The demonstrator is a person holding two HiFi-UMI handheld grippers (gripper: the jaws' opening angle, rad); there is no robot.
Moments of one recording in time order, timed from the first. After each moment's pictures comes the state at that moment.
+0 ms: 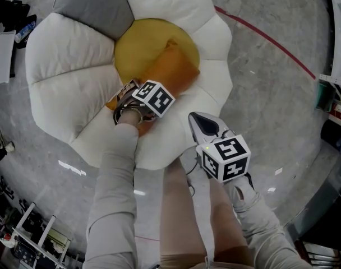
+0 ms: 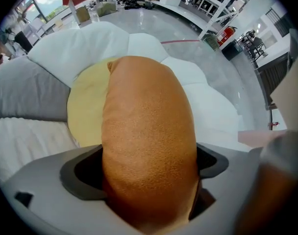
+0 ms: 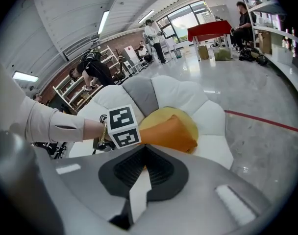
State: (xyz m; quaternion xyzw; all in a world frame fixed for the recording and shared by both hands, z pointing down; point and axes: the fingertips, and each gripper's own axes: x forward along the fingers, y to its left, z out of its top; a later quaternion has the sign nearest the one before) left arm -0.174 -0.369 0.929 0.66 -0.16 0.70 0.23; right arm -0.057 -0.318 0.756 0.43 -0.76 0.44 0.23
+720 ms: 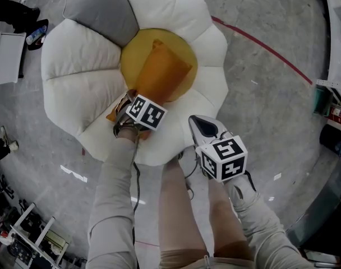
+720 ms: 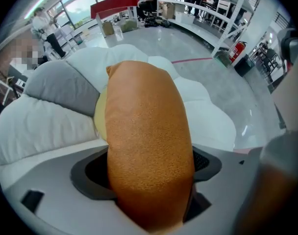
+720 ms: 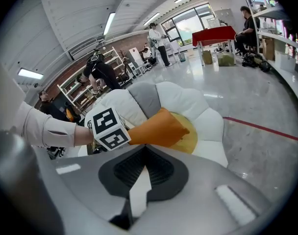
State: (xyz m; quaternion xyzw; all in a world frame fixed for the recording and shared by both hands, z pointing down) left arm -0.186 -0.366 0.861 0.68 -0.28 0.64 0.22; right arm -0.048 -0.308 0.713 0.42 -0.77 0.42 0.23
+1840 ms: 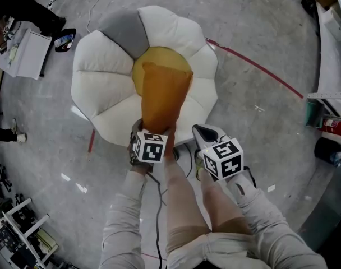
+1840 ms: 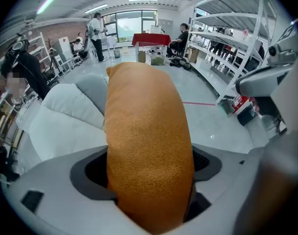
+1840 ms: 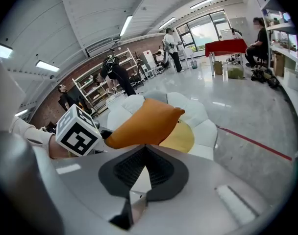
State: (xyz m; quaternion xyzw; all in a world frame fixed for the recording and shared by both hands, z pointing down) left arm -0.138 -0.247 0.691 0.70 -0.45 0.47 0.30; right arm -0.005 -0.232 0.603 0.38 -0.81 0.37 0.24
